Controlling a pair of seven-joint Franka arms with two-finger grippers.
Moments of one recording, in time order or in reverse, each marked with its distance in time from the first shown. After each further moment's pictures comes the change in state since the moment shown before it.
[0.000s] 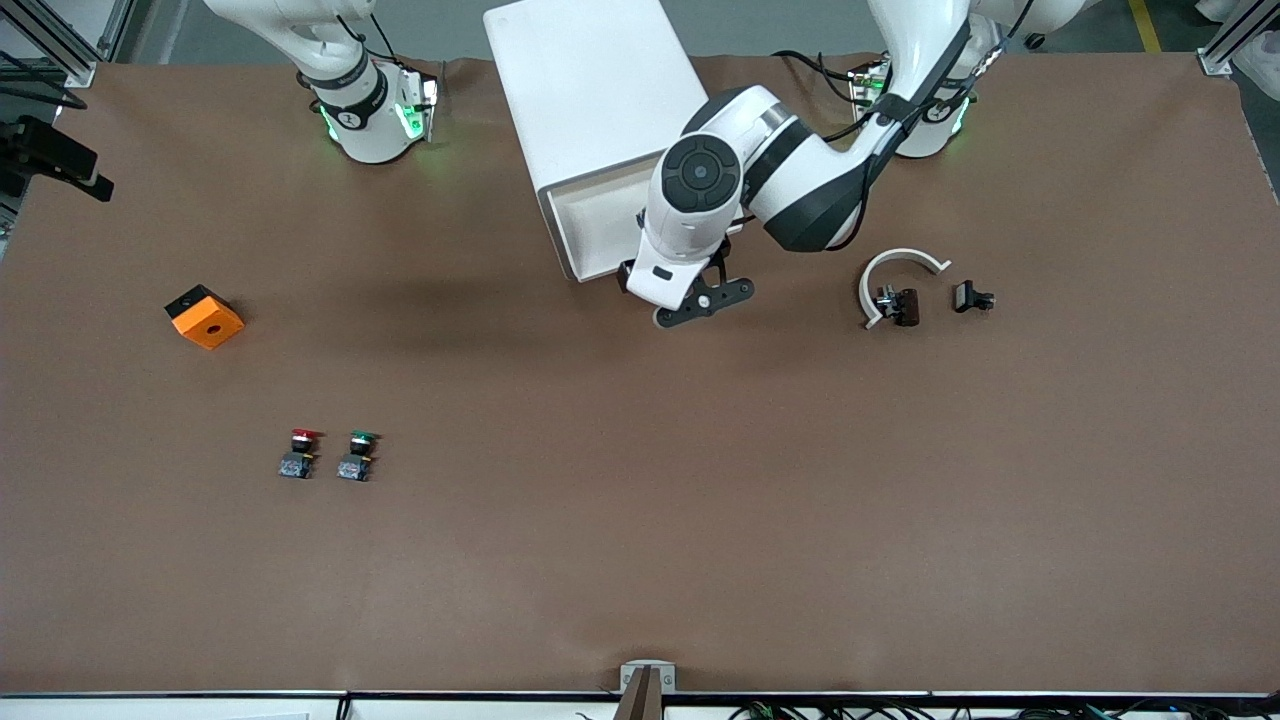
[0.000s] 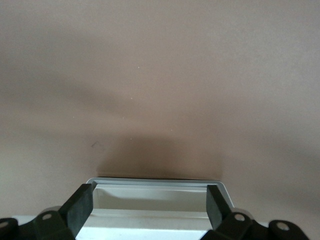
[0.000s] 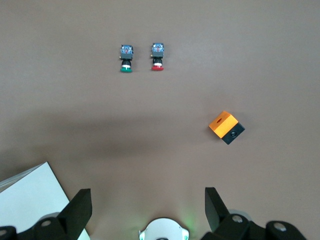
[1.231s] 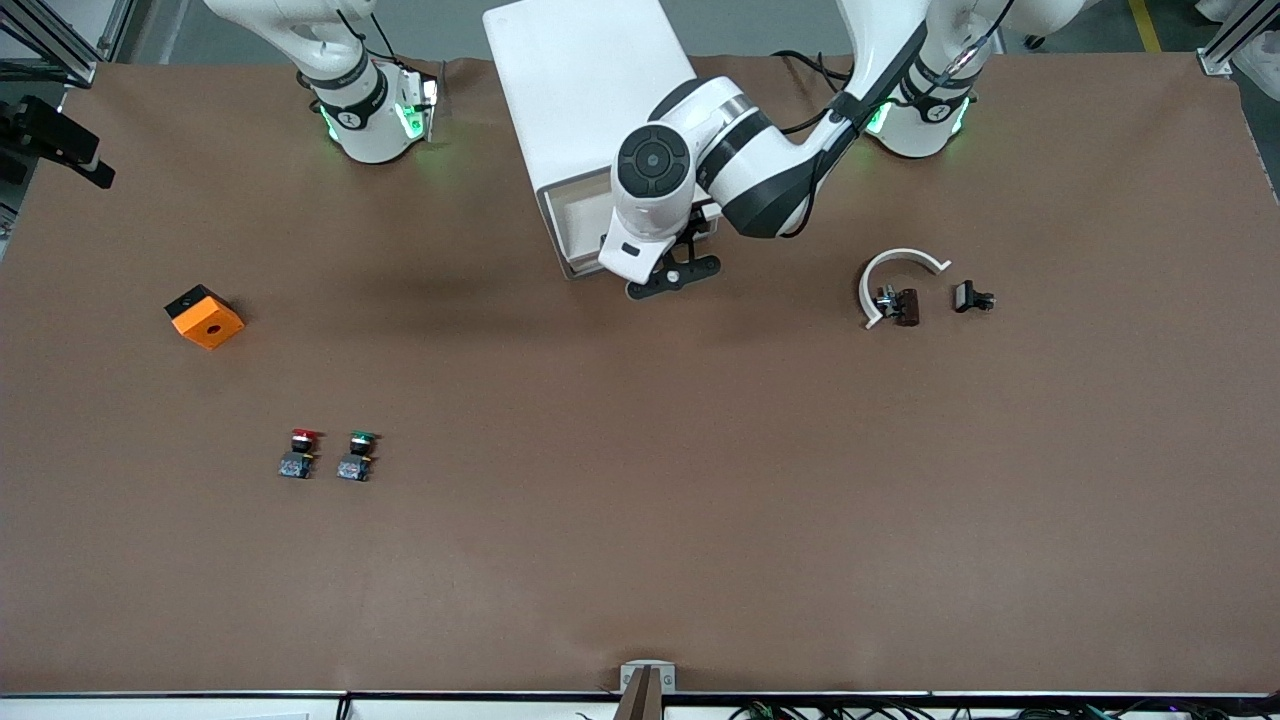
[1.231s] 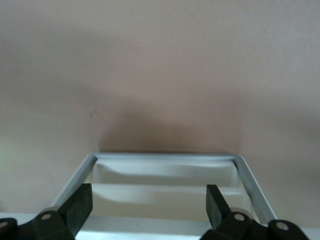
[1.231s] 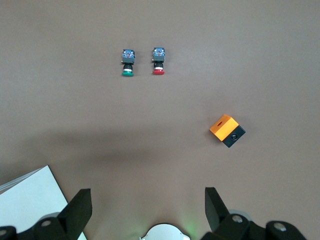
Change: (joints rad) left arm -0.069 0.018 -0.025 -0.046 -0.038 -0.010 -0.039; right arm 0.000 -0.047 0.000 -0.048 0.000 0.029 0.000
